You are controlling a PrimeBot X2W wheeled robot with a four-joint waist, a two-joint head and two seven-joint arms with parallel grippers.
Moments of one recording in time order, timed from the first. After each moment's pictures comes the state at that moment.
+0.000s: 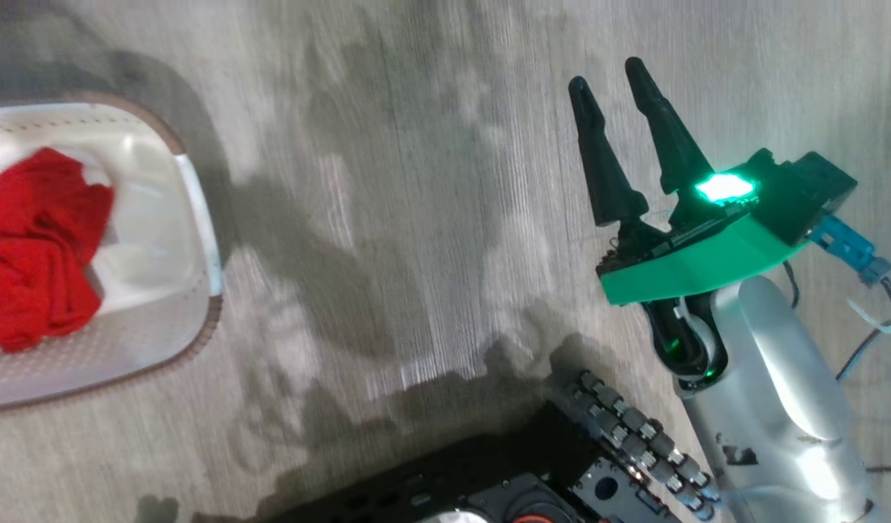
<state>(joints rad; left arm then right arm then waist) -1.60 0.51 -0.22 0.92 -0.14 -0.13 -0.26 -0.46 -0.05 0.28 0.13 0.51 0.13 -0.25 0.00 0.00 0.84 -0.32</state>
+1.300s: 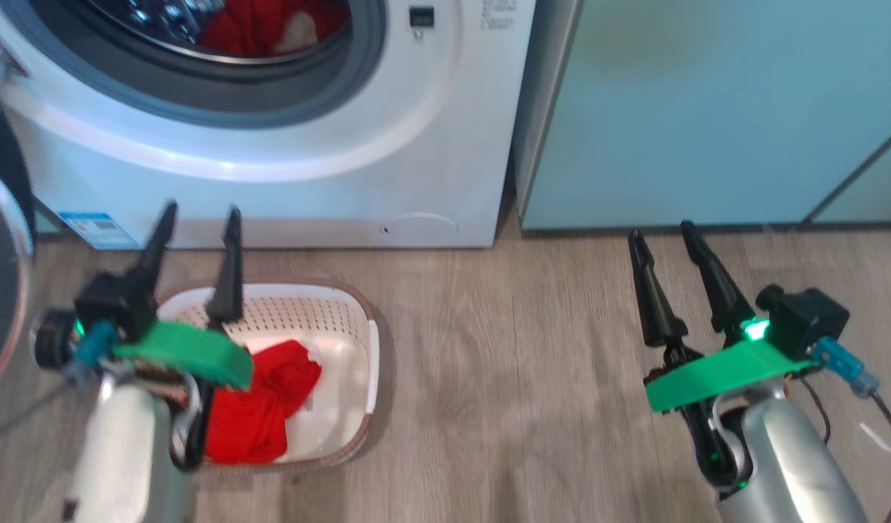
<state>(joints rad) -0.29 0.13 -0.04 0.26 -0.17 -0.07 -0.26 -0.19 -0.06 0.11 0.21 0.35 0.13 -0.25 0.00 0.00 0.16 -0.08</state>
